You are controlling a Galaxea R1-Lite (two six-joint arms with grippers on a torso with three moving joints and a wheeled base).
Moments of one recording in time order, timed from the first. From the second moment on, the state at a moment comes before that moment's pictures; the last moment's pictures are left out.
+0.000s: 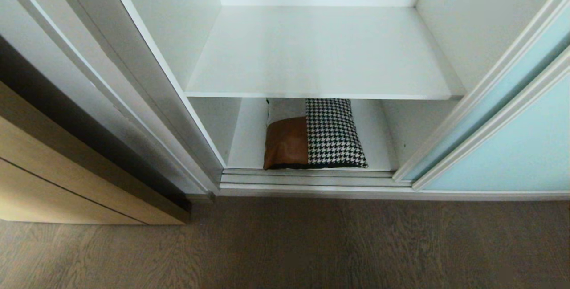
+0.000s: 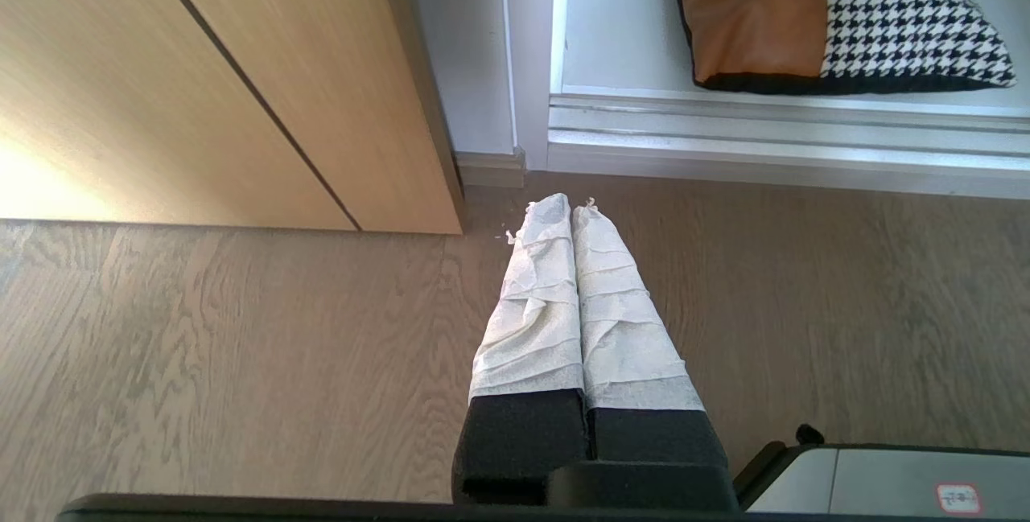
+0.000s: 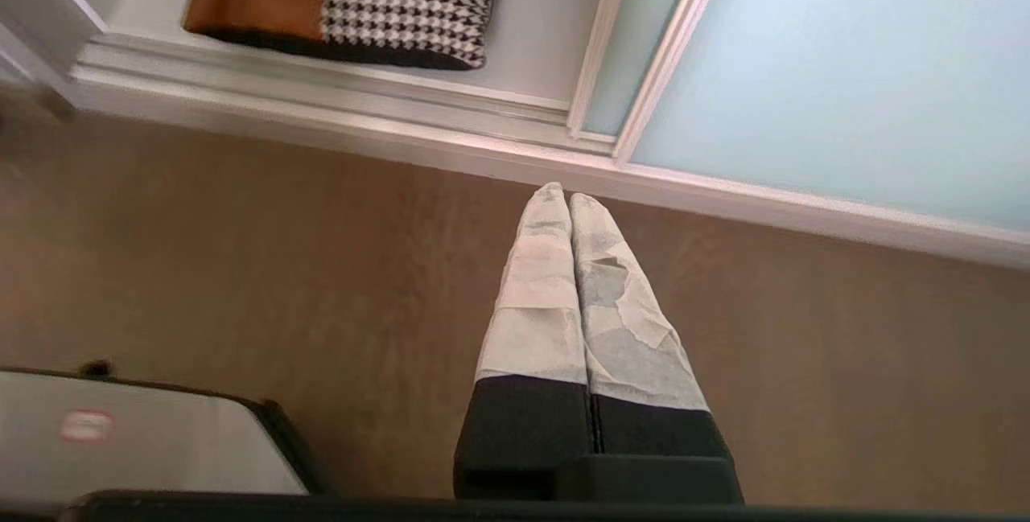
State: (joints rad) left arm 0.02 0.00 0.00 0.00 0.00 0.00; right arm 0.00 0.00 0.00 0.00 0.02 -0.08
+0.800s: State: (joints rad) left arm 0.02 0.00 0.00 0.00 0.00 0.00; right arm 0.00 0.09 -0.43 0.21 0.02 0.04
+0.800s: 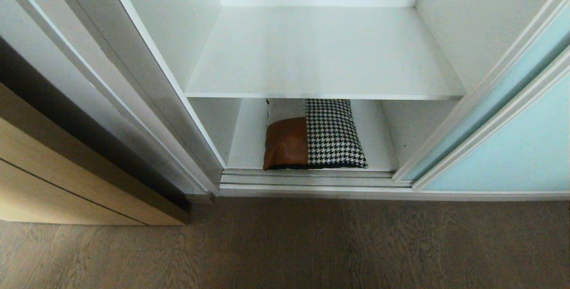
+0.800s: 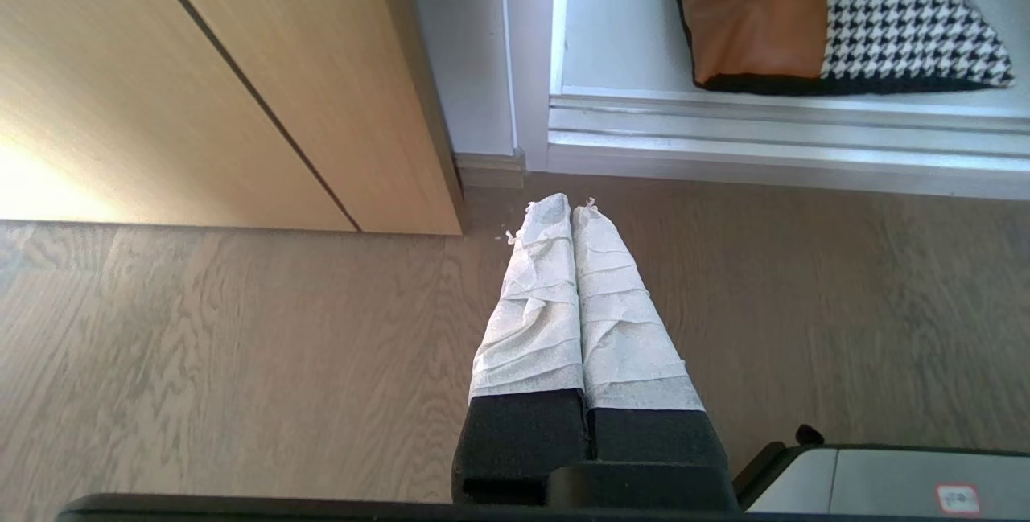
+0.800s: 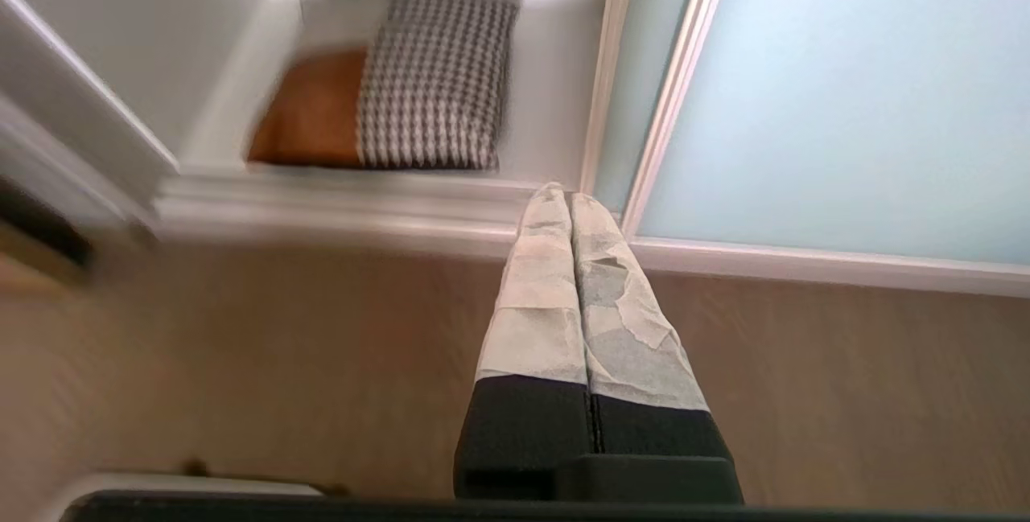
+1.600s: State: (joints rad) left arm 0.02 0.00 0.00 0.00 0.00 0.00; right arm 0.06 0.60 -1.03 0.37 -0.32 0.08
